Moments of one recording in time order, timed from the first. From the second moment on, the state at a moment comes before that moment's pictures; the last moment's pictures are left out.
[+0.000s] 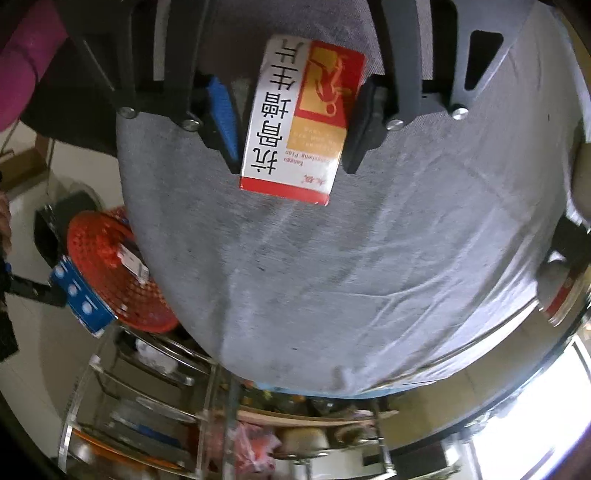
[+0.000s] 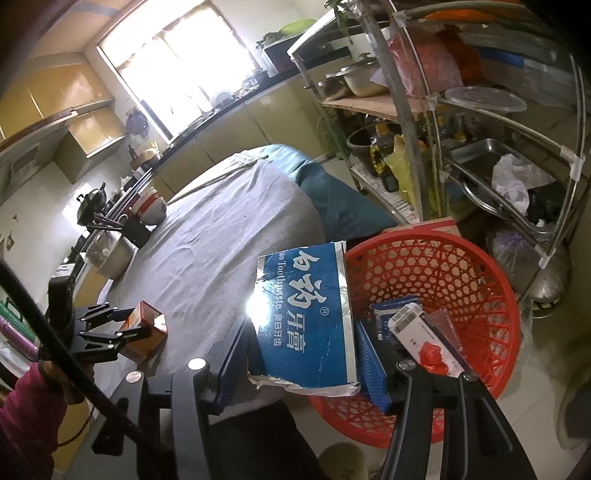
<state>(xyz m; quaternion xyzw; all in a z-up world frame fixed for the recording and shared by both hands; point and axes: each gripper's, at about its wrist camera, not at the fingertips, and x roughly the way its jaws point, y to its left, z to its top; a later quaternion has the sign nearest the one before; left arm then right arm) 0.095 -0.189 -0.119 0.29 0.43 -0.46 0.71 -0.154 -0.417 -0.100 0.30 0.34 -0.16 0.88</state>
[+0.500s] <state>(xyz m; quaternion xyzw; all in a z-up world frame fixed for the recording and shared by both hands) 0.059 -0.207 -0.093 0.31 0.41 -0.36 0.78 -0.153 -0.418 -0.115 0.31 0.35 -0.16 0.87</state>
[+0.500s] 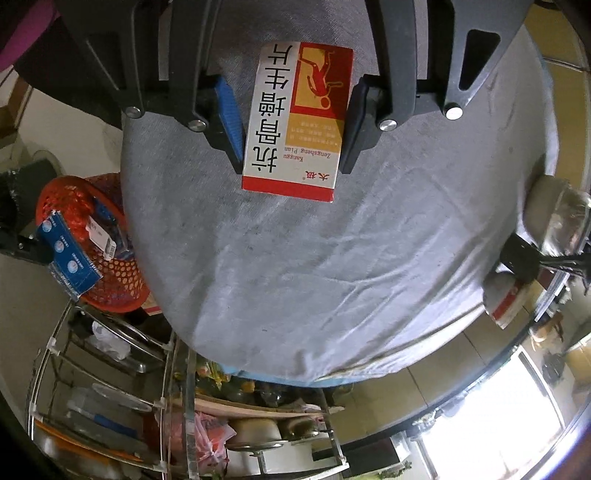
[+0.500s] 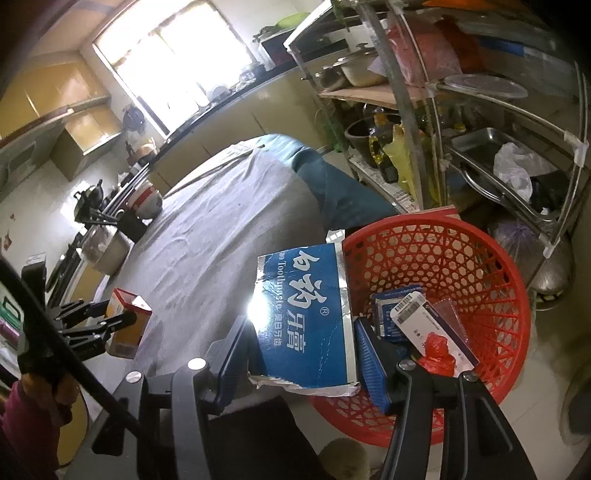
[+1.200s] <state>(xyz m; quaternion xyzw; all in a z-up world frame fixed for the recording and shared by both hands) 0.006 -0.282 -0.051 0.32 0.33 -0.39 0.80 -0.171 -0.438 -0.100 0.32 0.31 -0.17 0.88</state>
